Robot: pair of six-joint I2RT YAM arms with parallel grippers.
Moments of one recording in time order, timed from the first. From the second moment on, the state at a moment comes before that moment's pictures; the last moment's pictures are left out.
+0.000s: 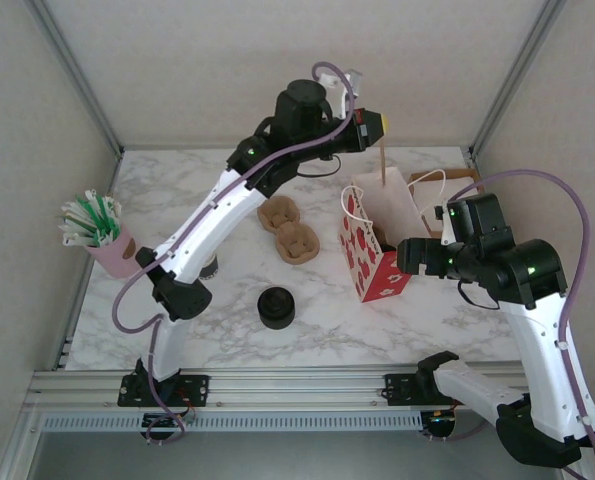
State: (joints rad) left arm -0.78 2.09 2.54 -0.59 0.26 -0.71; right arm 0.39 1.00 1.55 -1.52 0.08 0.32
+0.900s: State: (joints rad) left arm -0.81 2.17 2.50 -0.67 0.26 -0.65; right arm 0.39 1.16 1.66 -1.54 0.08 0.29
